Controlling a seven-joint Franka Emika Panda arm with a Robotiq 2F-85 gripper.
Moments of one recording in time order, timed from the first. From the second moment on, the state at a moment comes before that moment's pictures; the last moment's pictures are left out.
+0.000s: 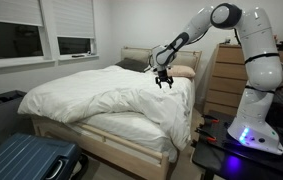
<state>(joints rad) -0.17 0.43 -0.10 -1.93 -0.23 2.17 -1.65</state>
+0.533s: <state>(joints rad) -0.29 0.38 -0.10 -2.01 0.01 2.29 -1.55</state>
